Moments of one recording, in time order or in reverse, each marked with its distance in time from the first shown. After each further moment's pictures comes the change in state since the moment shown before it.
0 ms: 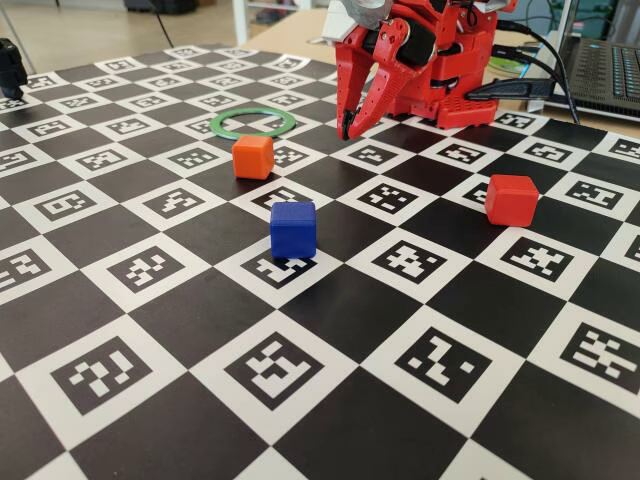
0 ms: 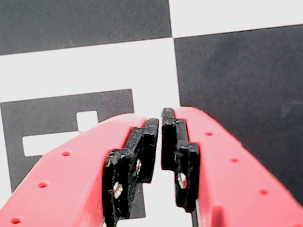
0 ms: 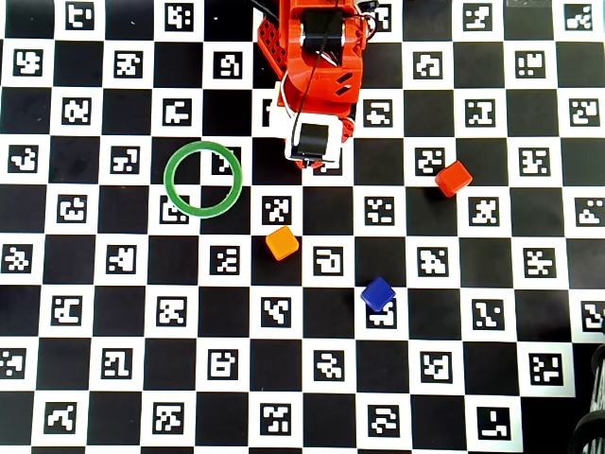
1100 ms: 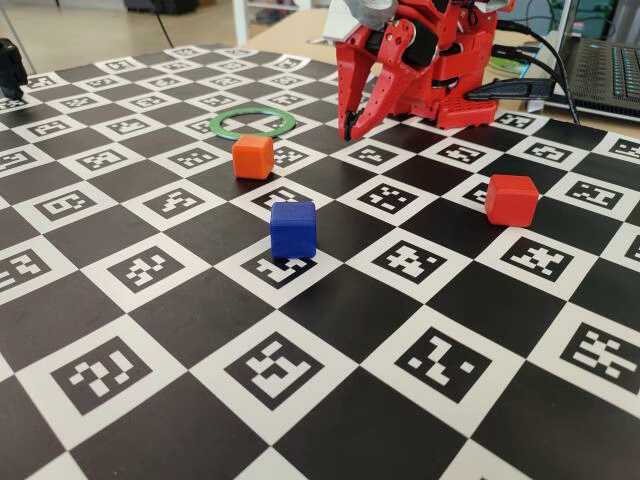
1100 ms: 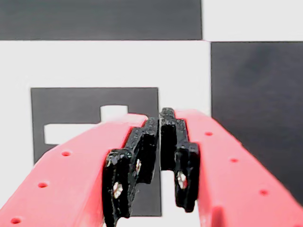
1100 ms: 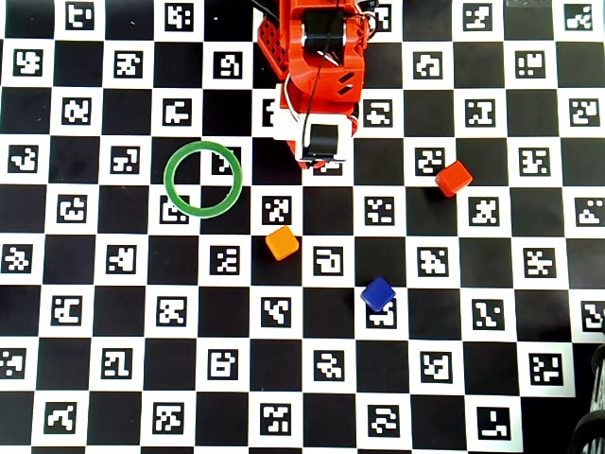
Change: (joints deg) arm -4.4 0.0 0.0 0.1 -2.0
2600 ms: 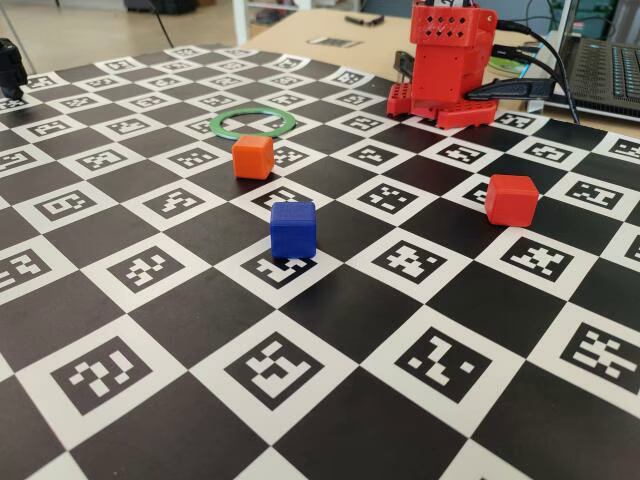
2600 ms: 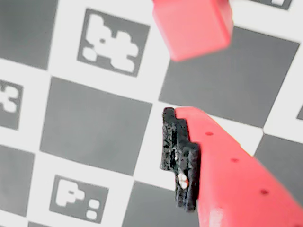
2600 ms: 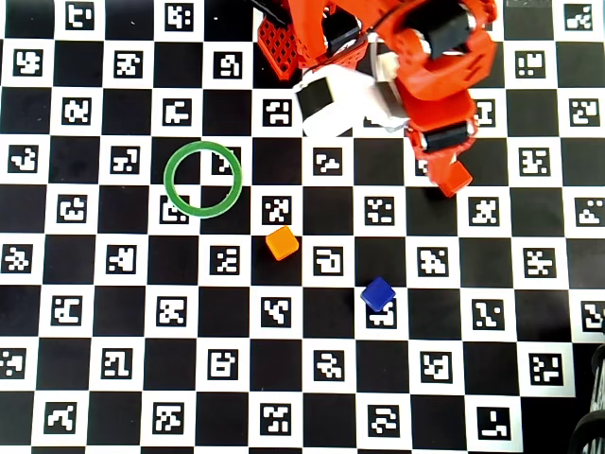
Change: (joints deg) arm -32.6 -80.7 -93.5 27.3 111.7
